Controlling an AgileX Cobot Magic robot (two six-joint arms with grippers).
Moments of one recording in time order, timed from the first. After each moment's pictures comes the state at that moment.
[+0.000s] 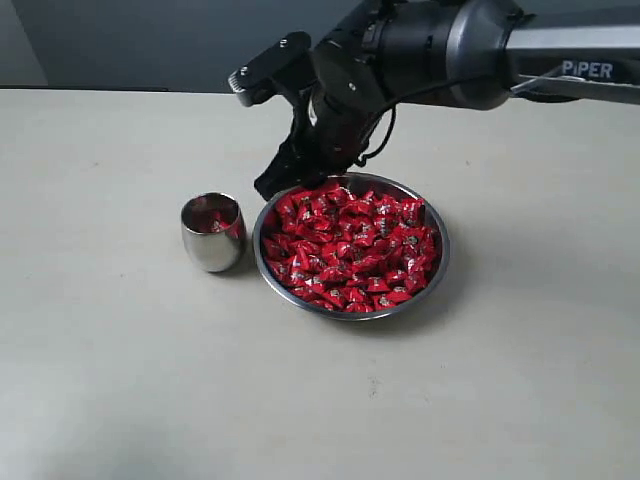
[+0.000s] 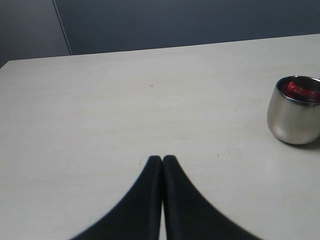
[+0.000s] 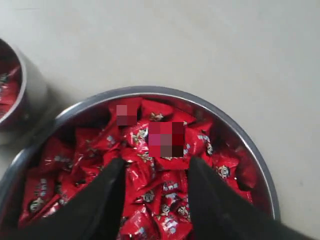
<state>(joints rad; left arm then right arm) 0.12 0.00 0.01 0.03 0.34 0.03 0.84 2.00 -1.52 -0.27 0.67 0.10</state>
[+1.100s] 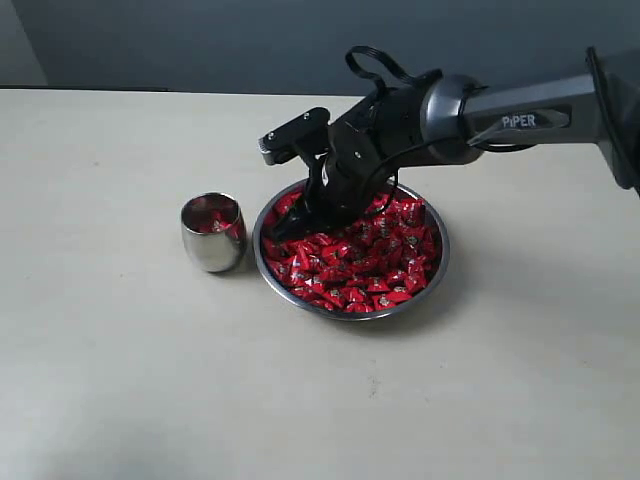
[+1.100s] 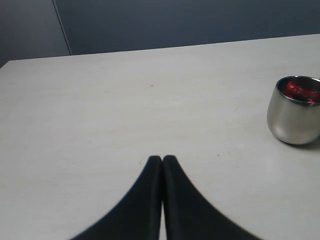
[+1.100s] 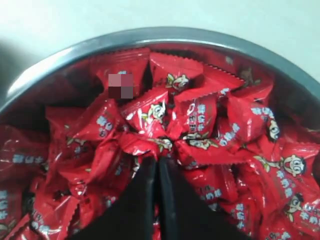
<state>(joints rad) 0.12 0.00 0.01 0.03 0.34 0.03 0.79 2.14 -1.42 -0.18 0.49 0.10</state>
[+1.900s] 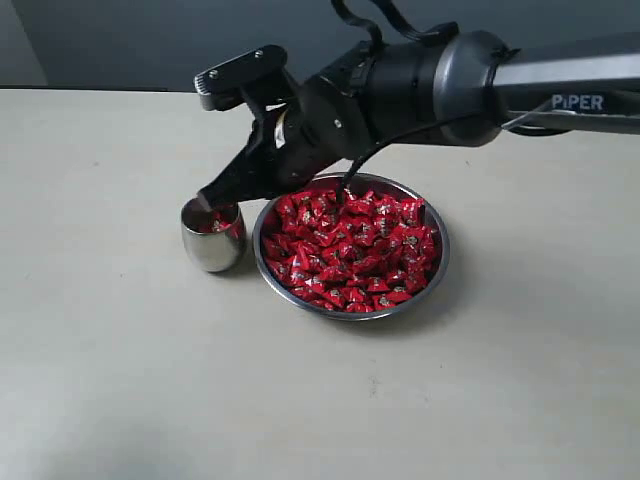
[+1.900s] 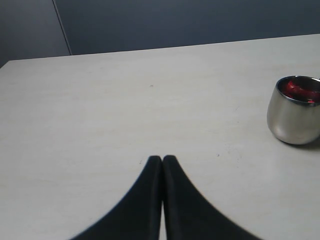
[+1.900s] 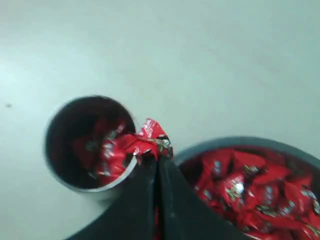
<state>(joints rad) 0.12 0.00 0.01 0.03 0.34 0.03 0.91 1.99 -1.42 -0.10 0.38 0.11</state>
